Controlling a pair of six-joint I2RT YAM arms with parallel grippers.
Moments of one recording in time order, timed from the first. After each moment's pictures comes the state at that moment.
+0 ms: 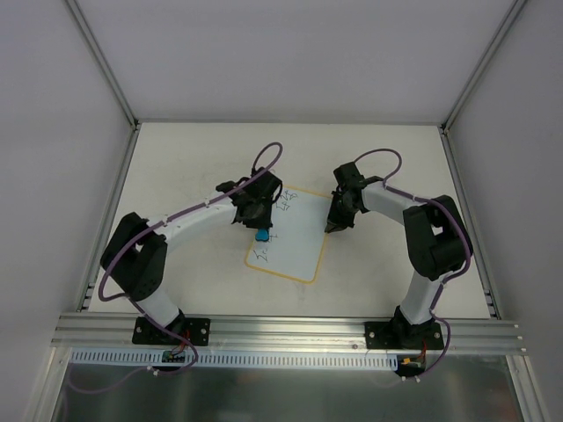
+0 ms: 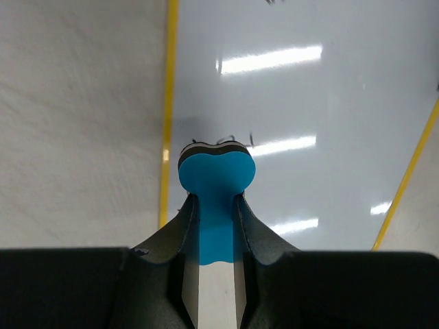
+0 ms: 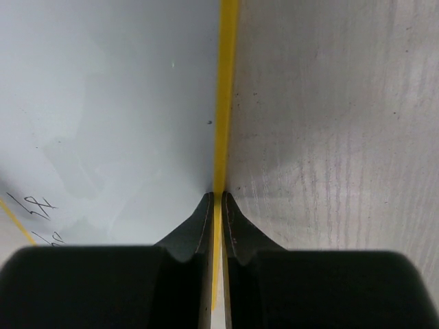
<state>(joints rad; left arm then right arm) -0.70 1.63 1.18 -0.64 -0.16 -0.54 0.43 1.82 1.12 -0.56 -0.13 0.67</state>
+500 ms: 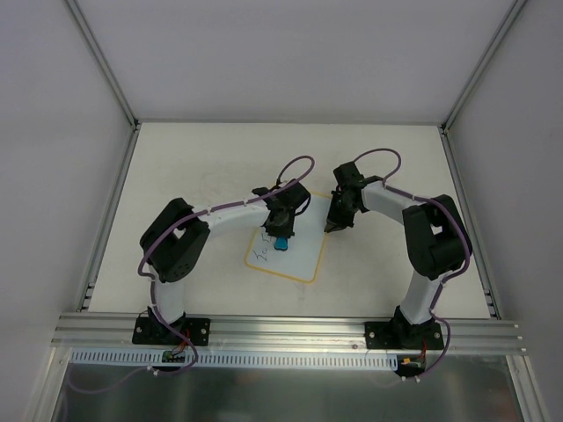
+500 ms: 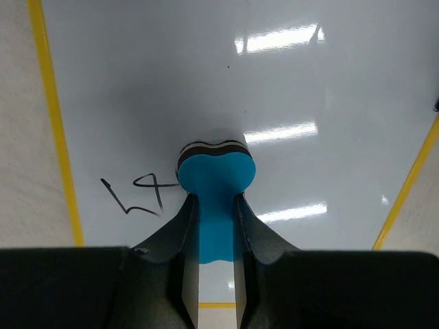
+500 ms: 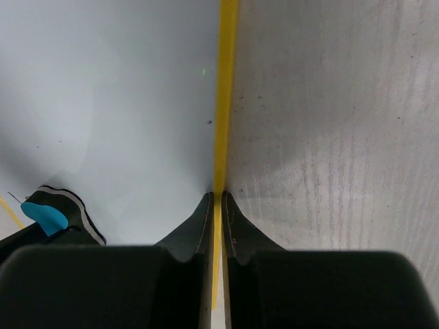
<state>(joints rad) -0.84 1.90 1.30 -0.61 -0.19 -0.64 0.43 1.83 1.13 -0.56 -0.14 0.66</state>
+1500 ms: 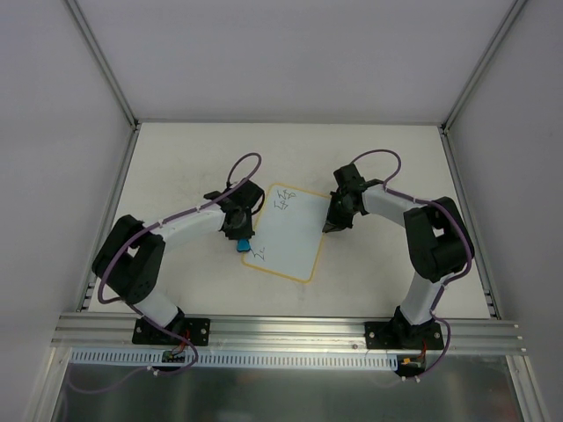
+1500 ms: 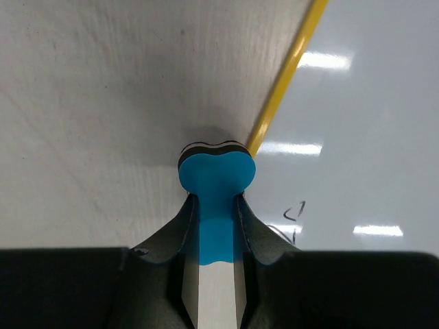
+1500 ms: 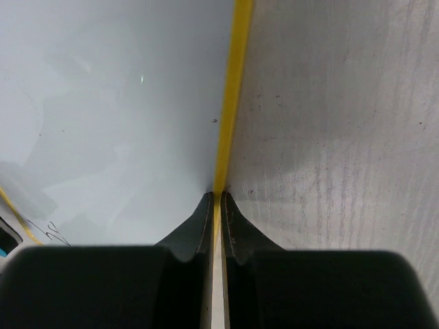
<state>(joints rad) -0.63 1.61 0.99 -0.59 -0.22 -0.66 0.43 1.80 1.09 -0.50 -0.16 0.65</state>
